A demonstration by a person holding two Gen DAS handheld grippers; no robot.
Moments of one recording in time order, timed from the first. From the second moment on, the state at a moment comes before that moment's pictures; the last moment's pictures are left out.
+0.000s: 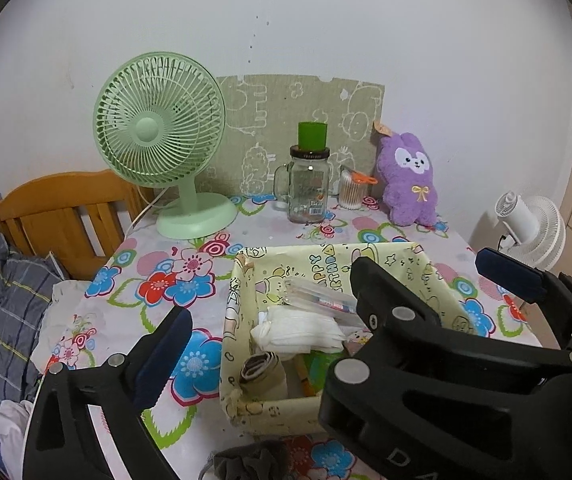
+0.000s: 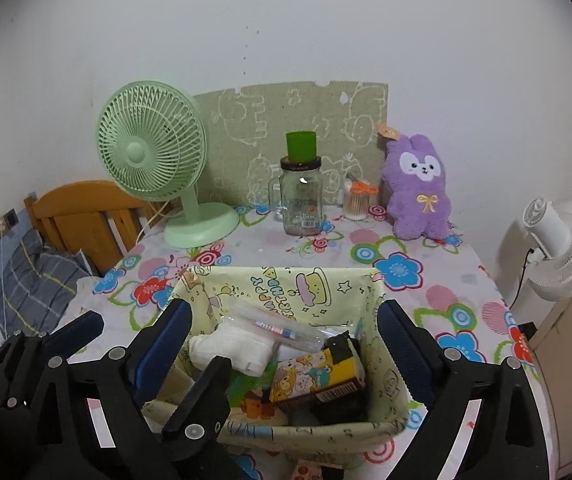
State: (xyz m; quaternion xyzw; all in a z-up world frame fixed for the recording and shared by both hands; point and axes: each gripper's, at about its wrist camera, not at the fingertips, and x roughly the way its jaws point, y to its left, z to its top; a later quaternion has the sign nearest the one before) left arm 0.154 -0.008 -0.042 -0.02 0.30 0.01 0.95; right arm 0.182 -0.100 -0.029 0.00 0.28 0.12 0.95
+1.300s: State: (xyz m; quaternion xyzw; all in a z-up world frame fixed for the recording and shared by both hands) left arm 0.064 -0.027 -0.030 -0.01 0.26 -0.02 0.97; right arm 0.078 -0.125 -0.007 0.00 0.24 0.09 0.97
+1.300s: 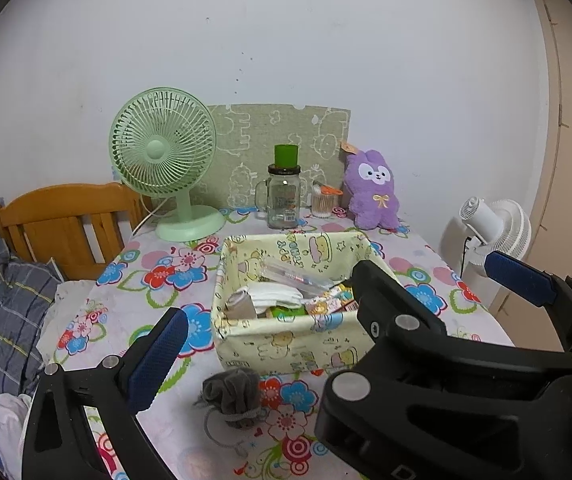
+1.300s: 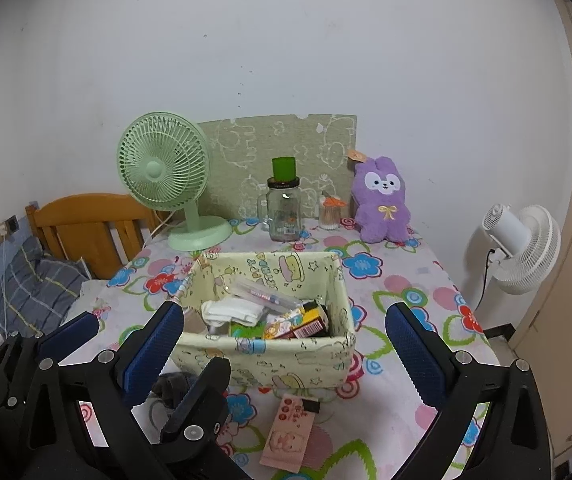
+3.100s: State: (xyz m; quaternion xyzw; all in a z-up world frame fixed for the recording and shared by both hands) left arm 0.048 -0.019 -0.137 -0.04 0.35 0.01 0.94; right arm 0.066 -0.115 -0.119 -0.02 0.33 0.08 0.94
